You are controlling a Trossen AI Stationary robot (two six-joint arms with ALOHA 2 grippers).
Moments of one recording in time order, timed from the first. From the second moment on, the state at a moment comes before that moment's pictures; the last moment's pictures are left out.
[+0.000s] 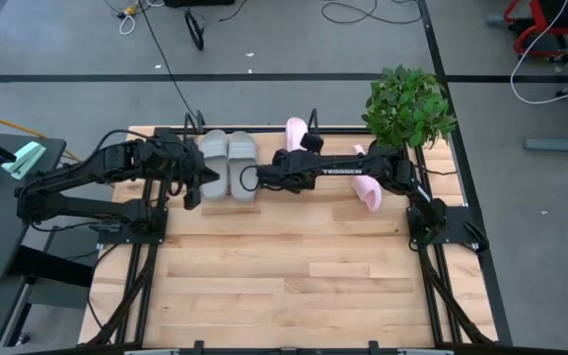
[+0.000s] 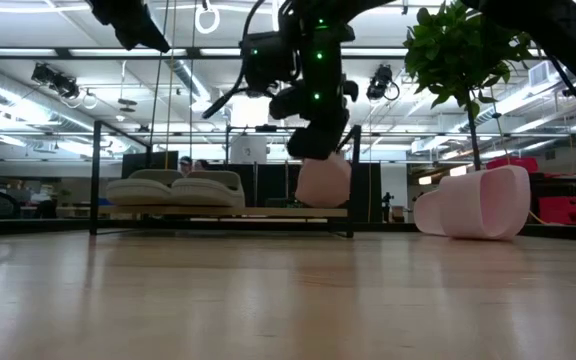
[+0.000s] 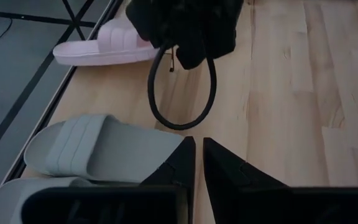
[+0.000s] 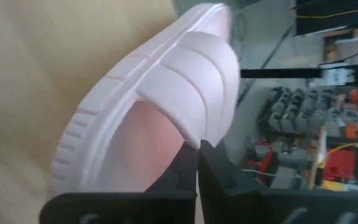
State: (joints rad) left arm 0.24 0.88 1.02 -0.80 -0.01 0.05; right arm -0.16 2.24 1.98 -1.36 0.88 0.37
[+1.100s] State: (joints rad) left arm 0.24 0.88 1.02 -0.82 -0.01 0.06; right arm -0.17 2.24 1.96 -1.20 0.45 0.20
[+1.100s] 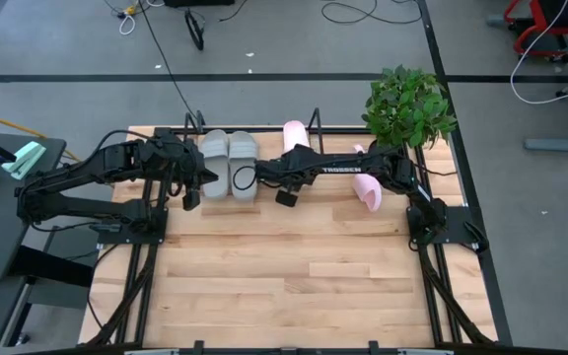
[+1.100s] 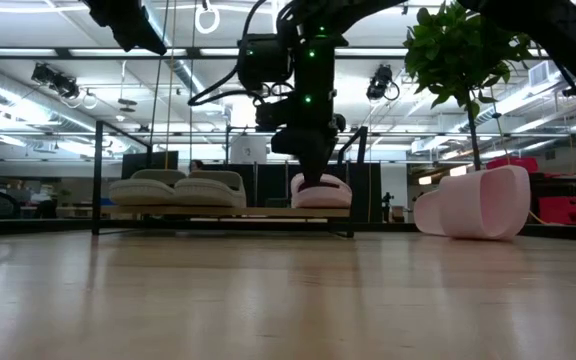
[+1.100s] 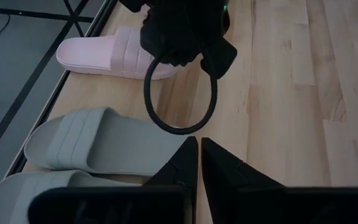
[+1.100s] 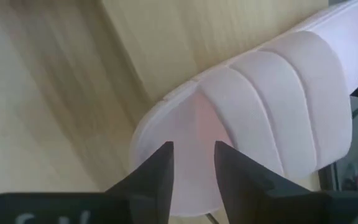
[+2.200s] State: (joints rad) left arm 0.24 0.88 1.02 -0.84 -0.03 0.07; right arm 0.21 1.86 1.59 -1.57 0.52 0.94
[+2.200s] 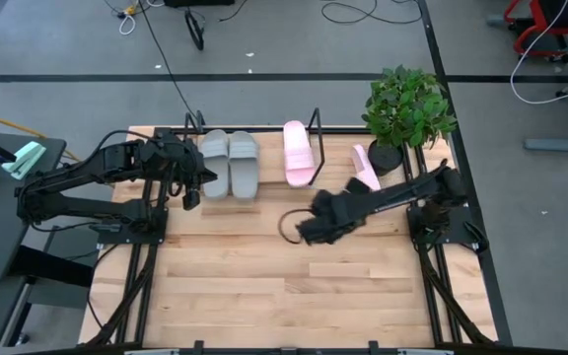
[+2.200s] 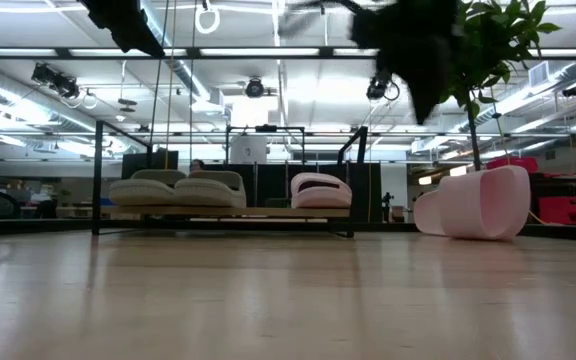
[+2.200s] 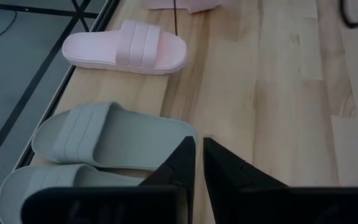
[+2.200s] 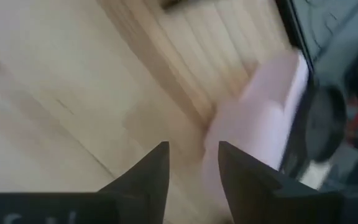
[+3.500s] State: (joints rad) left arm 0.24 0.88 1.02 -0.83 -0.03 0.09; right arm 0.32 1.38 0.96 -1.20 0.28 0.56
